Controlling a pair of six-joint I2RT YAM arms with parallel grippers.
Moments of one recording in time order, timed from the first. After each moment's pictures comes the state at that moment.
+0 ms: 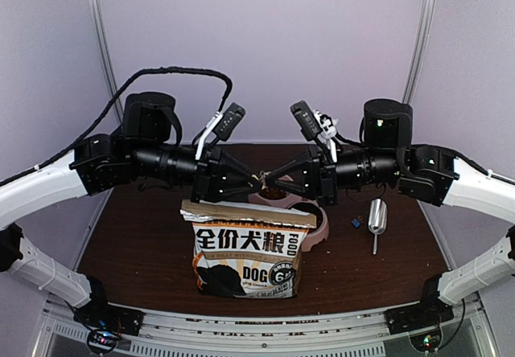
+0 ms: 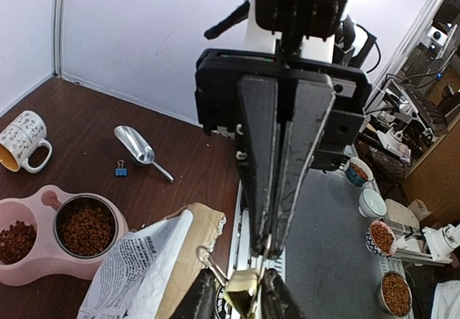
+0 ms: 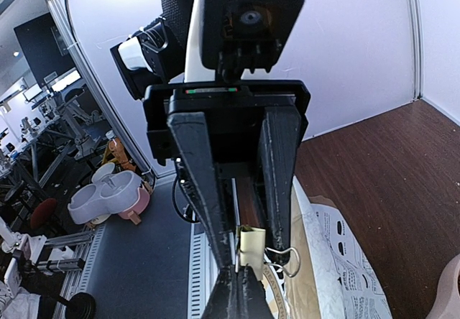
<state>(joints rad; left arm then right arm) -1.02 1.29 1.31 -0.32 0.56 -0.20 1.02 1.24 1.21 -0.14 -0.54 0.23</state>
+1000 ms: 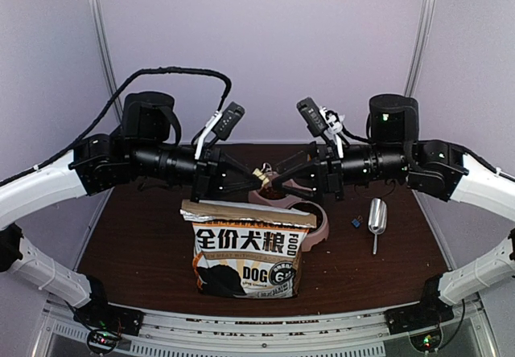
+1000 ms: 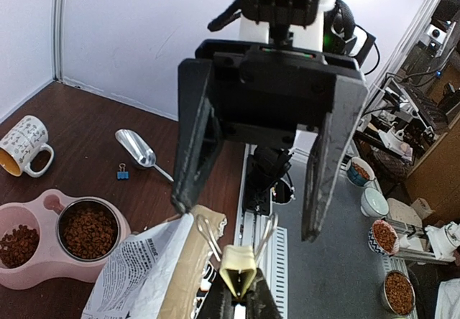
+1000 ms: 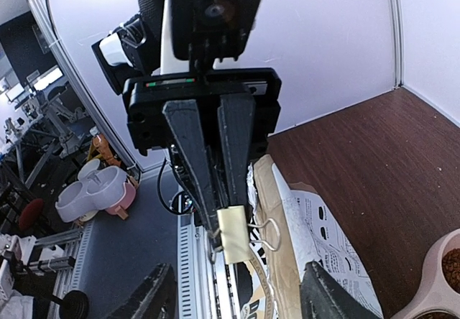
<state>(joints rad) -1.02 1.29 1.31 -0.32 0.56 -0.20 1.00 1.22 1.24 -0.25 -0.49 0.21</state>
